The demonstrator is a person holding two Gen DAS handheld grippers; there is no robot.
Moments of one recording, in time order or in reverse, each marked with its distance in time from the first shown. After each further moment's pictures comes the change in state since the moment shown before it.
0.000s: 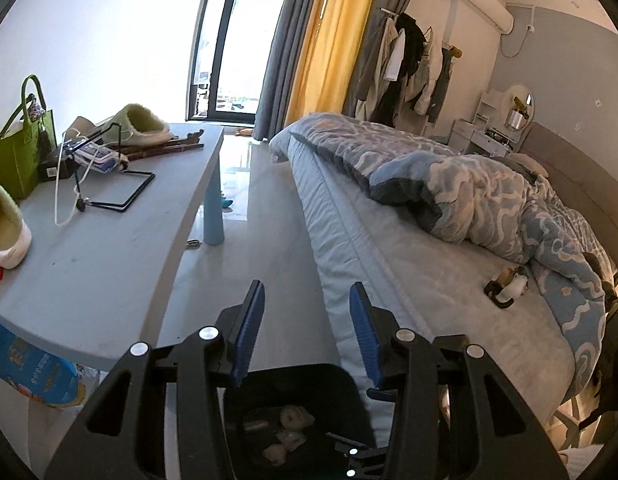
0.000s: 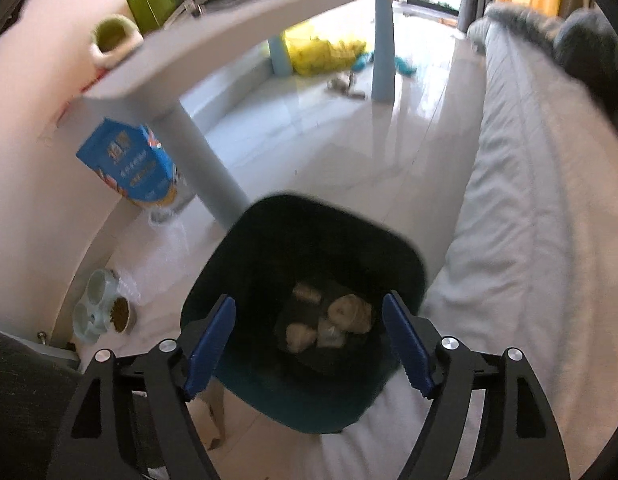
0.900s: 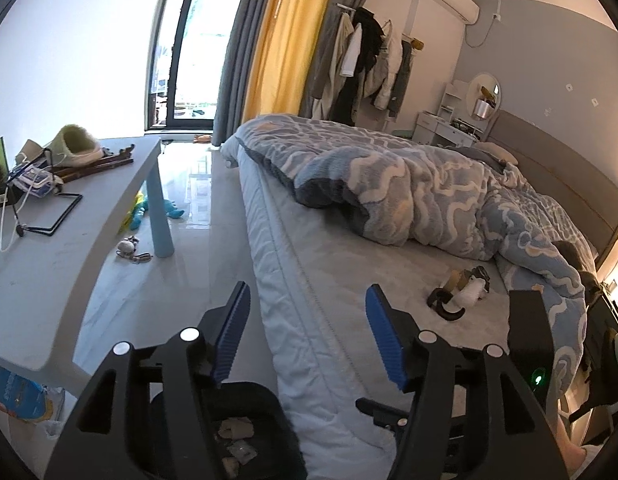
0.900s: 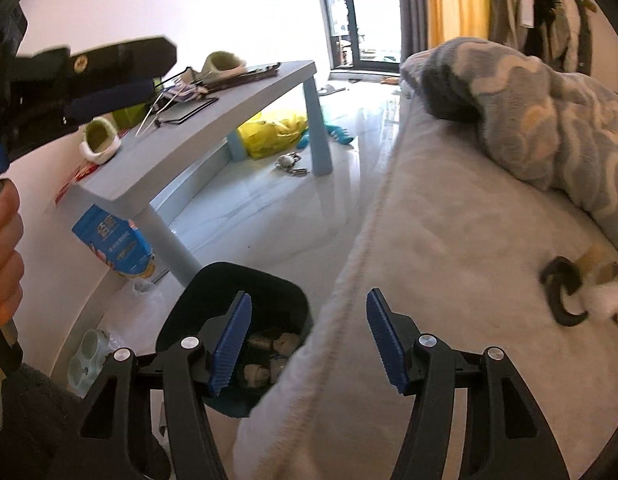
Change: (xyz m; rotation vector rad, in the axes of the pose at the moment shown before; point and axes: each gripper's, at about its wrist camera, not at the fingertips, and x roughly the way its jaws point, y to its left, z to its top) left arm 0.034 -0.105 0.009 0.065 -0.003 -0.099; right arm -0.117 -0.100 -0.035 0.126 -0.262 -0.070
